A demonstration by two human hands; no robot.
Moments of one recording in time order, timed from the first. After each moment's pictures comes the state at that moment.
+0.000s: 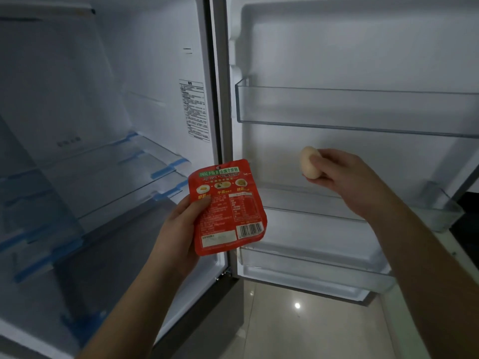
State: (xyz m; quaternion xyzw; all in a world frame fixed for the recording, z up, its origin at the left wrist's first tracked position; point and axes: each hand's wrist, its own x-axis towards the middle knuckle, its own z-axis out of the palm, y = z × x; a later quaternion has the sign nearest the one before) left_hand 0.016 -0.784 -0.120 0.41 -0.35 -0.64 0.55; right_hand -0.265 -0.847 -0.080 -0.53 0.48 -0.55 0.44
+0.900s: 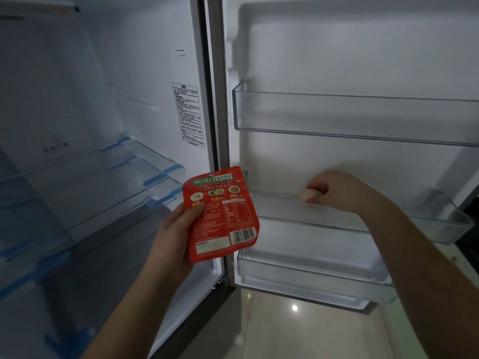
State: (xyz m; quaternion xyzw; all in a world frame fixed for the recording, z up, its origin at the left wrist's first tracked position) left_hand 0.022 -0.817 -0.134 0.42 -0.34 -0.64 0.55; right_hand -0.296 -0.905 -0.106 -0.76 0.63 -0.12 0.08
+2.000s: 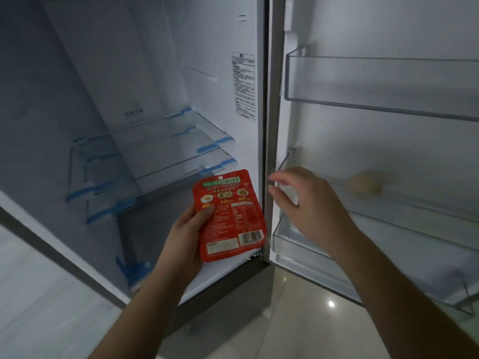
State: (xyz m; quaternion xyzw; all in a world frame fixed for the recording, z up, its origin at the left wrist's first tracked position) left_hand 0.041 -0.763 -0.168 0.50 -0.25 -0.56 0.61; right_hand -0.166 -0.831 -0.122 -0.83 0.44 -0.32 0.12
